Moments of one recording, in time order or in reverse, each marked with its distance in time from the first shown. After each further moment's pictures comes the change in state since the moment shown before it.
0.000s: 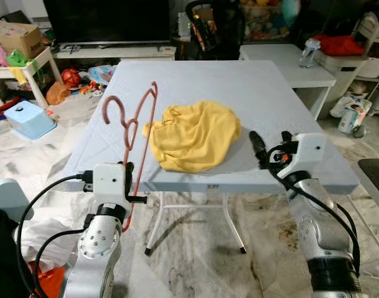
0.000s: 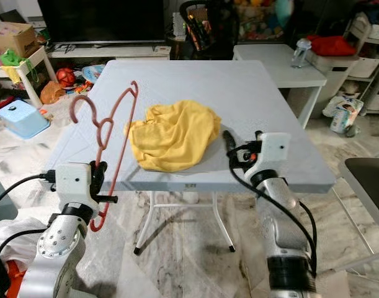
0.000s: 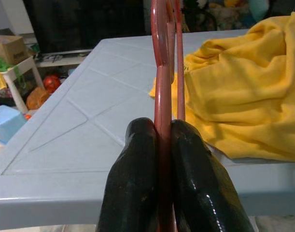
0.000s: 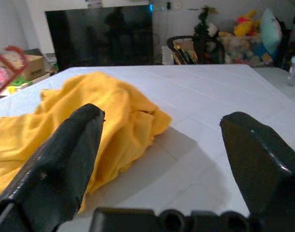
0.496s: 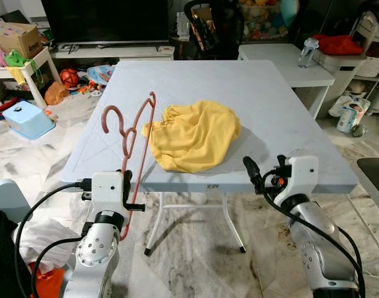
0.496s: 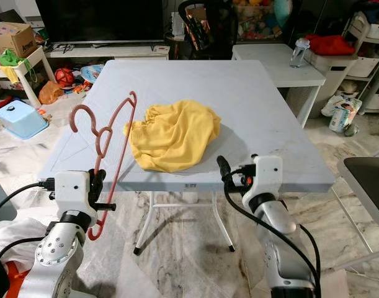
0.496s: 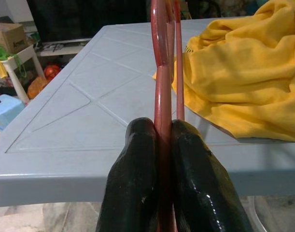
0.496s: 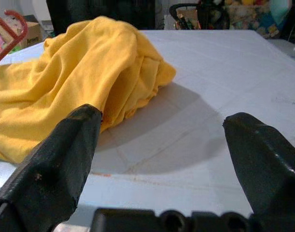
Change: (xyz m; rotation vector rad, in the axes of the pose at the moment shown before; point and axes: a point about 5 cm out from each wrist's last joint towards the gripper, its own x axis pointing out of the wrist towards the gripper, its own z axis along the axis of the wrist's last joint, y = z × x) left arm -0.008 0.004 -0.011 -0.005 0.042 0.019; right arm -0.027 0.004 -0.023 -0.014 0.121 -0.007
